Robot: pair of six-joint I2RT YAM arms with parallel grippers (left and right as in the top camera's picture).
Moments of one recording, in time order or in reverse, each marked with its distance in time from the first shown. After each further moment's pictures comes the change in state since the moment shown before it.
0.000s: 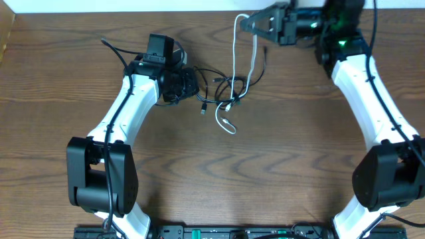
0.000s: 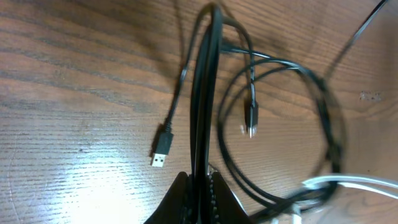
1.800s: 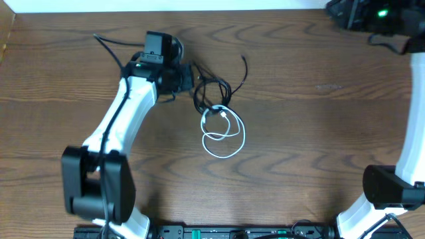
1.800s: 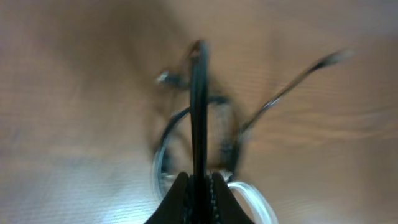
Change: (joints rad) left arm 0.000 -0.081 -0.005 0.109 -0.099 0.101; right arm -0.154 -0.008 0.728 -1.685 0.962 -0.696
